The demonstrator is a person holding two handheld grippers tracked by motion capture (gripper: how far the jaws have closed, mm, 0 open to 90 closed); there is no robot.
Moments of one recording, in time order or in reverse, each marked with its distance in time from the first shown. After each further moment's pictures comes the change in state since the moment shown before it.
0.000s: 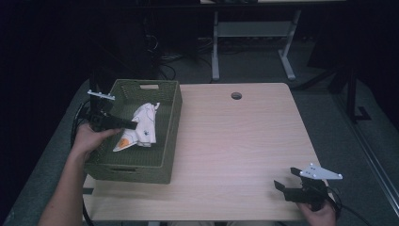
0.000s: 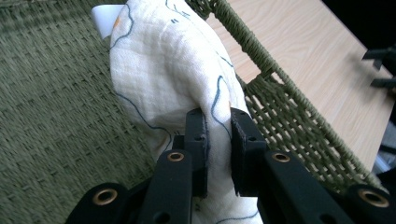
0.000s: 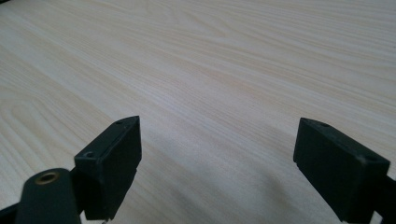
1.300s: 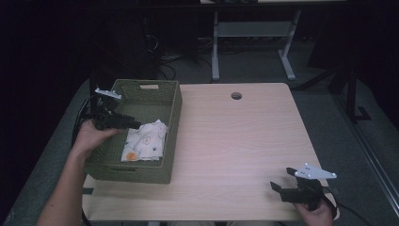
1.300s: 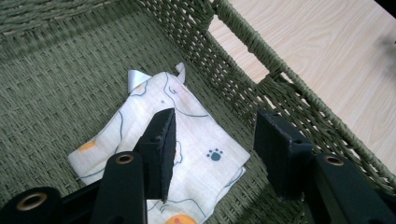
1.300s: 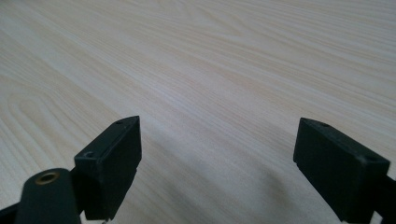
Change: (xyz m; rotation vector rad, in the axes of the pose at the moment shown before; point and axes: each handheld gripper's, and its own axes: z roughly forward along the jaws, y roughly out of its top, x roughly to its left) left arm -0.018 0.011 0.002 0.031 0.093 0.076; right arm 0.007 0.004 0.006 0.021 0.019 -0.037
